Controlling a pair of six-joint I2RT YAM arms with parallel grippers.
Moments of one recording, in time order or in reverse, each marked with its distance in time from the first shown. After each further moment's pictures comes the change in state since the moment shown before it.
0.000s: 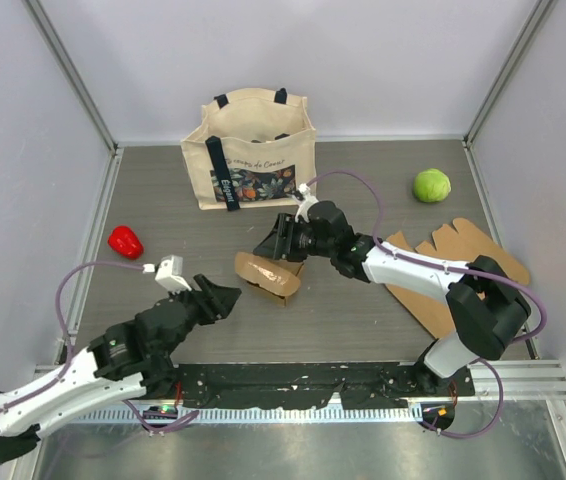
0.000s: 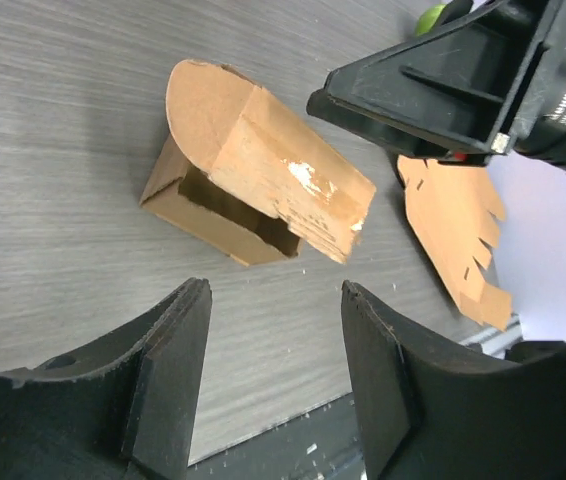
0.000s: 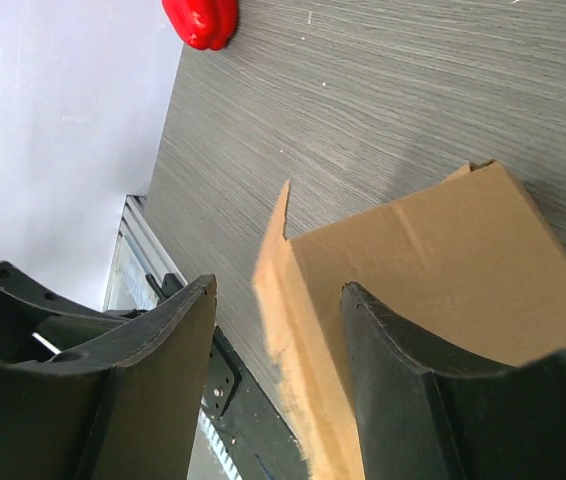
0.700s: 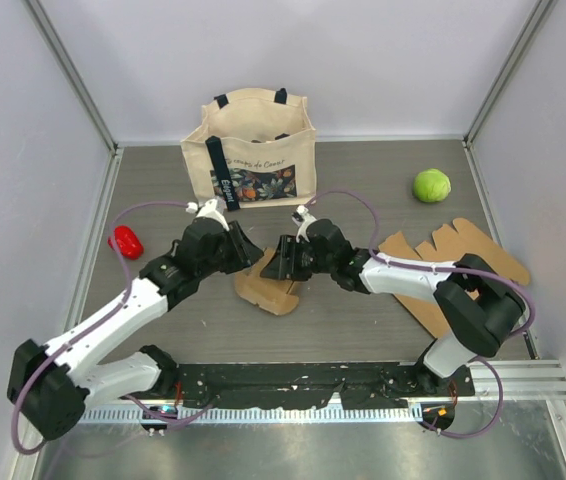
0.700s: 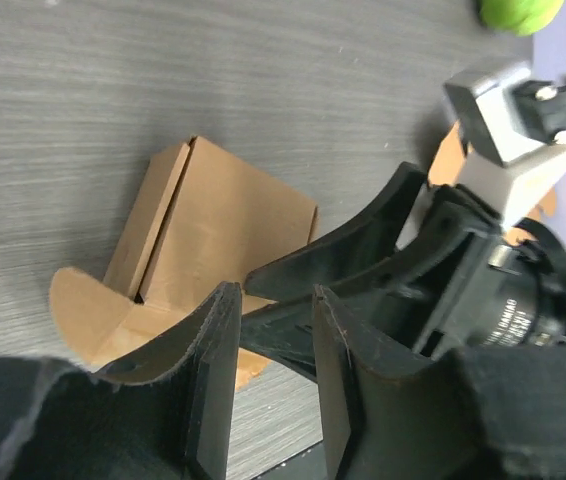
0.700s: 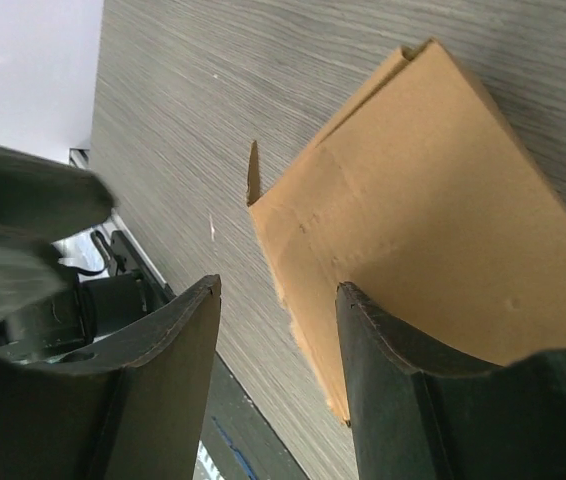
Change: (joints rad) left arm 0.405 0.613 0.380 0.064 0.494 0.143; right arm 0.025 0.026 -0.119 0.046 -0.014 -0.010
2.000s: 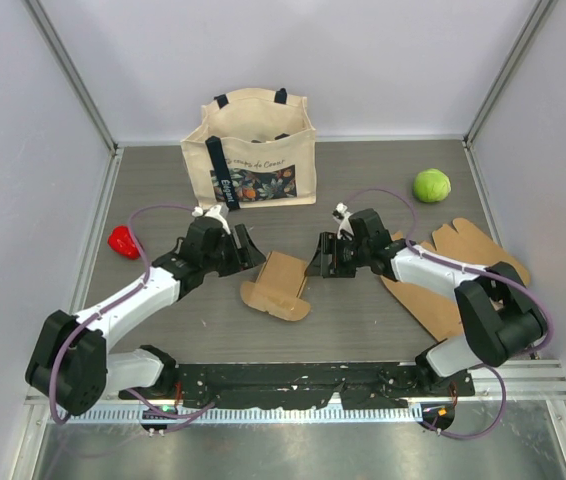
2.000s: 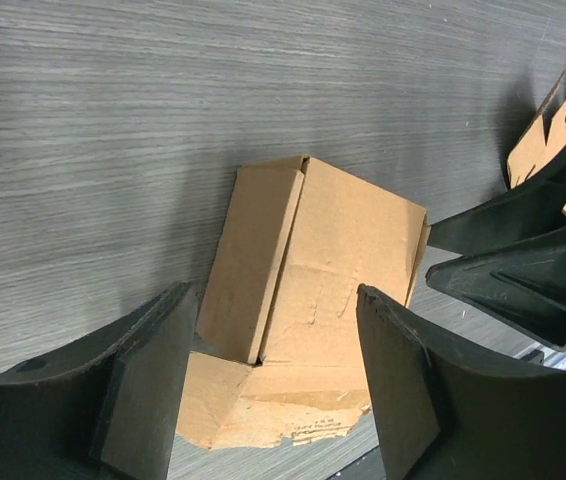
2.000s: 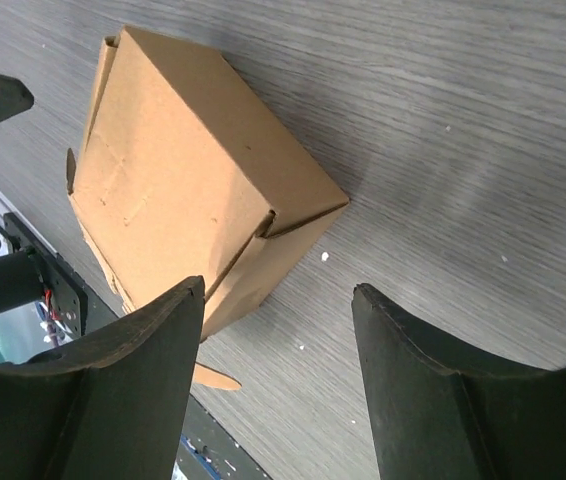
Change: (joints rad) left arm 0.154 0.207 -0.110 0.178 0.191 0.081; right arm -0.303 -0.115 -0.082 -0.317 -0.129 -0.266
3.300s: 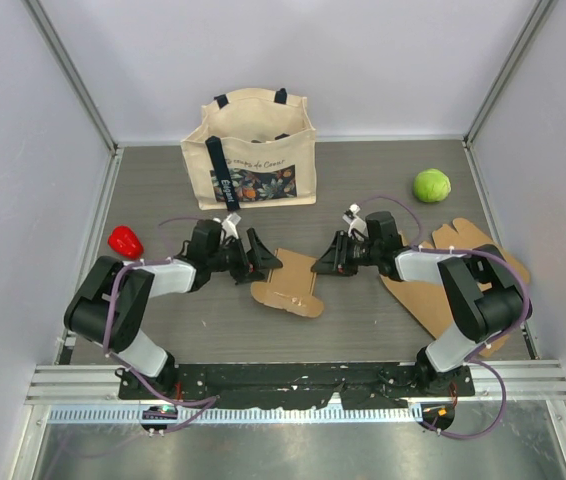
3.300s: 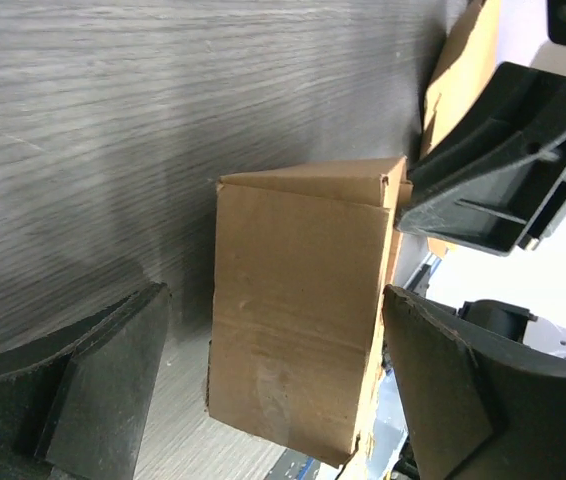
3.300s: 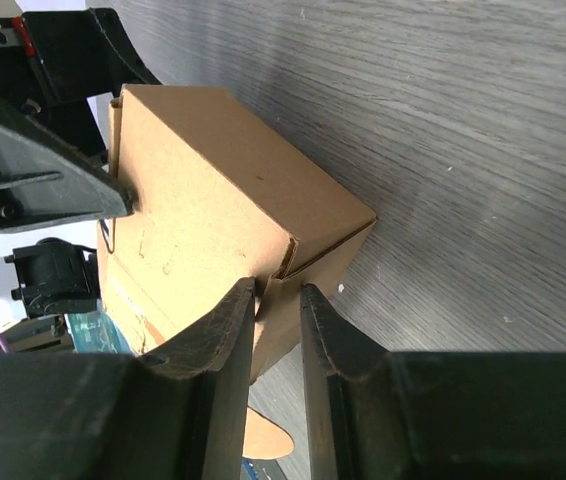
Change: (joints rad) left arm 0.124 0.359 -0.089 0.459 0.480 -0.114; right arm -0.151 0.158 -0.106 0.364 -0.302 0.134
